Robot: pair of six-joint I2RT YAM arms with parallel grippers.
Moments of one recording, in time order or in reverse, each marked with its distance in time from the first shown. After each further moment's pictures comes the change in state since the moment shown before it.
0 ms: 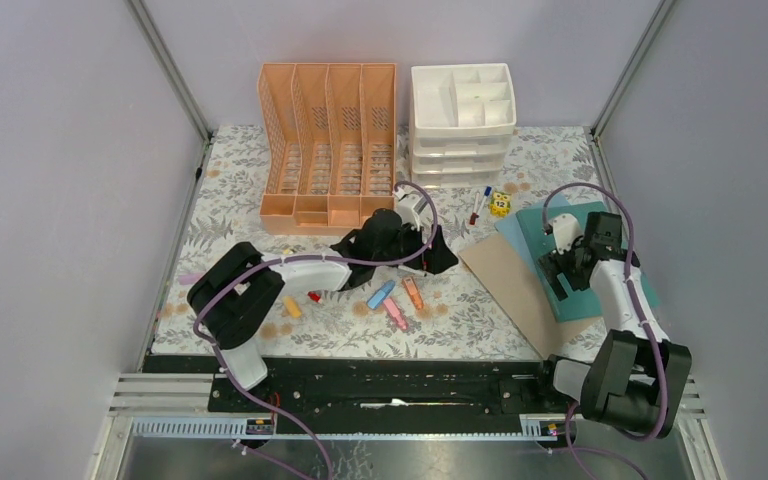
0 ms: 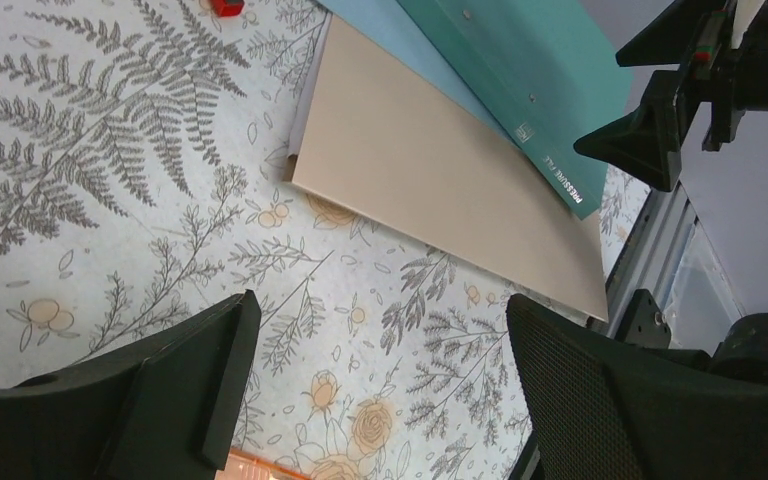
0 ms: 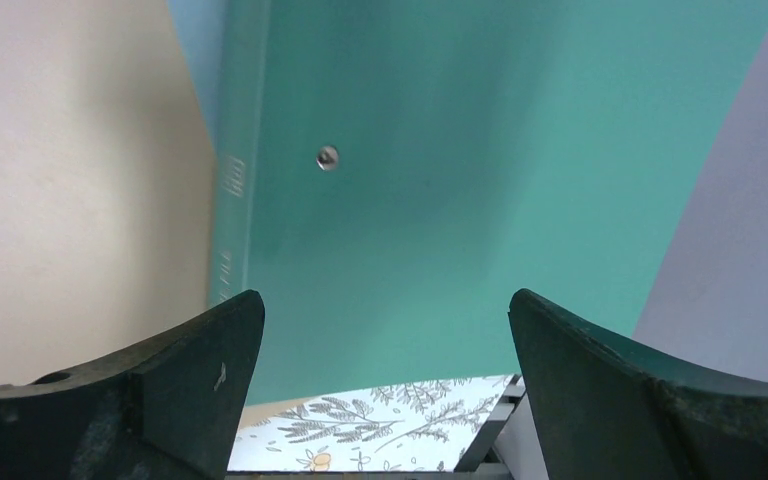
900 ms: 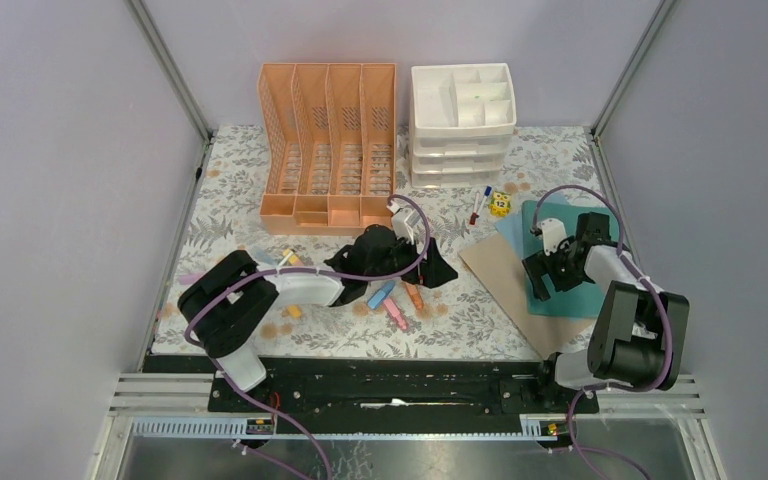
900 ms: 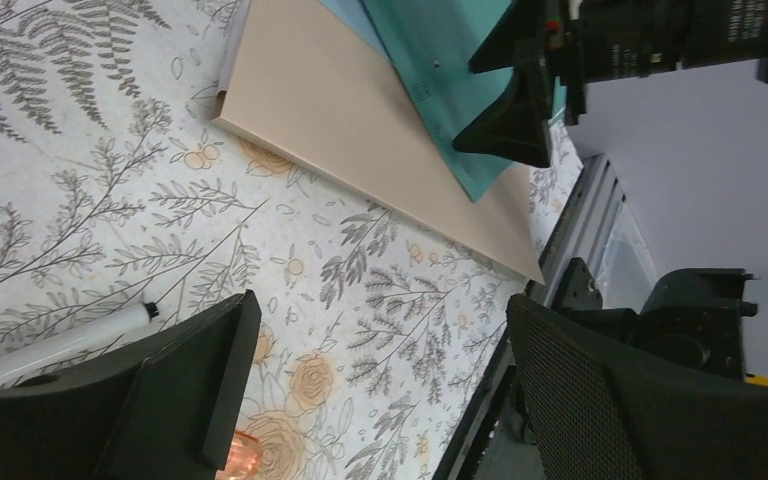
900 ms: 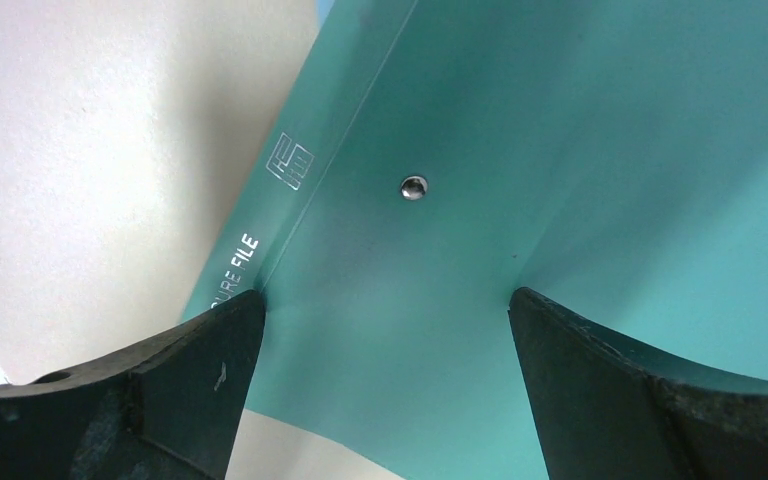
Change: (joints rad) left arm -0.036 -0.067 -0.159 0.137 0.040 -0.110; right arm -0.024 0.208 -0.029 0.071 -0.226 0.015
